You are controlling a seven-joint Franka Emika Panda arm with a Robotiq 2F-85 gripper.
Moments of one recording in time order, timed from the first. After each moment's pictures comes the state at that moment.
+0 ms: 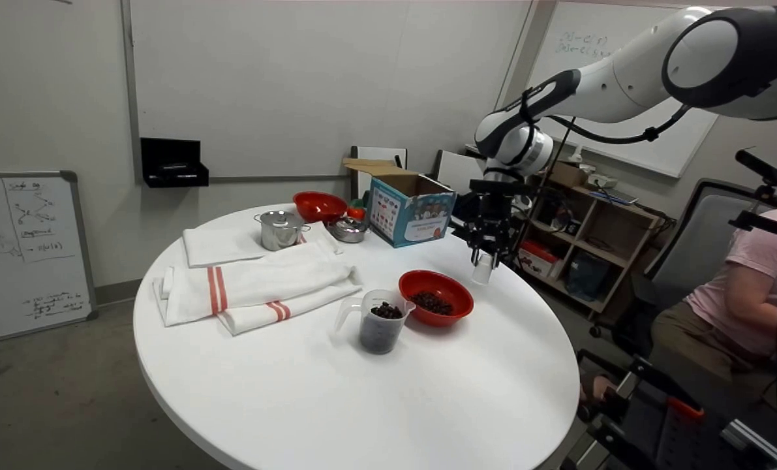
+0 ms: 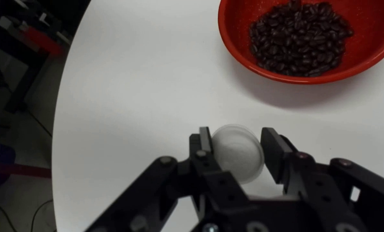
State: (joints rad) arm -0.42 1.06 -0.11 -1.22 0.32 1.62 0.66
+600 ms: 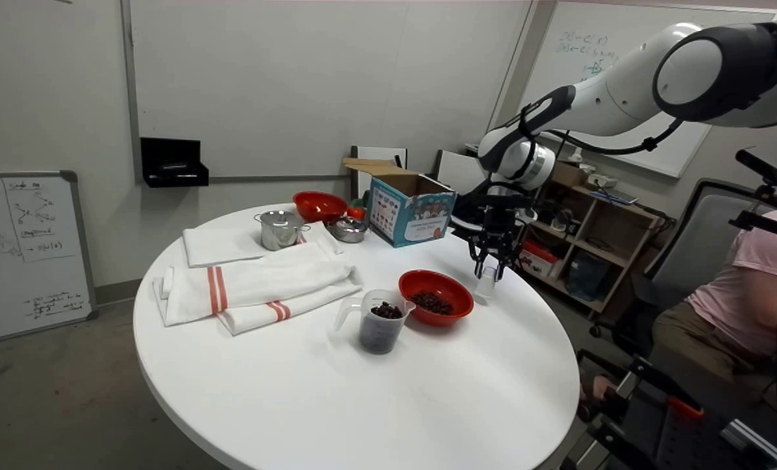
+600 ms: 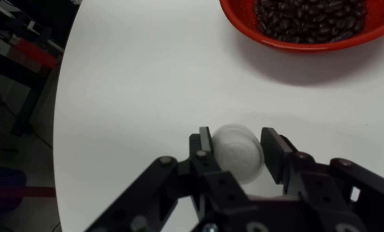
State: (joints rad) arm -0.41 1.10 -0.17 -1.23 0.38 1.65 0.71
